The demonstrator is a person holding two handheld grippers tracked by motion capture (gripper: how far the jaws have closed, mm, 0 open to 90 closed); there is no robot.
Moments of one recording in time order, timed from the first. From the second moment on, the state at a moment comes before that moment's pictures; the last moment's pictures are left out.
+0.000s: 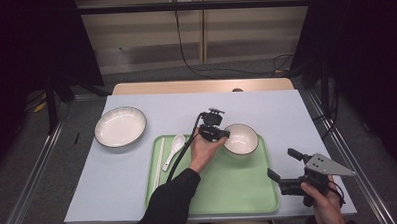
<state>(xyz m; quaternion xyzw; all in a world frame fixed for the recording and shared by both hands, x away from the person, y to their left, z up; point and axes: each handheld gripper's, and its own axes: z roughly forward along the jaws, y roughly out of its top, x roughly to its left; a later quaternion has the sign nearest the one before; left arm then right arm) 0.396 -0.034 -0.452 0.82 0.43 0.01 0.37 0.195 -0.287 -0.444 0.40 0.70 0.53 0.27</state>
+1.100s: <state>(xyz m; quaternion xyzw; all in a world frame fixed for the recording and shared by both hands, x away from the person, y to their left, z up) 0.393 0.011 -0.444 0.81 0.40 0.06 0.42 0.195 -0.287 -0.444 0.40 0.69 0.53 0.27</state>
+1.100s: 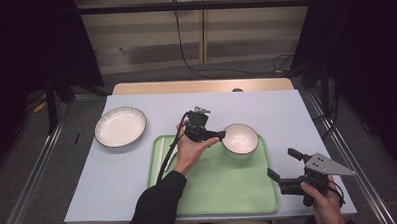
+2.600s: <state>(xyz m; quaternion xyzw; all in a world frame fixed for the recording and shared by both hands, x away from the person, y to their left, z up) 0.386 0.162 -0.421 0.77 0.43 0.12 0.46 0.195 -0.287 -0.443 0.40 0.69 0.53 0.28</state>
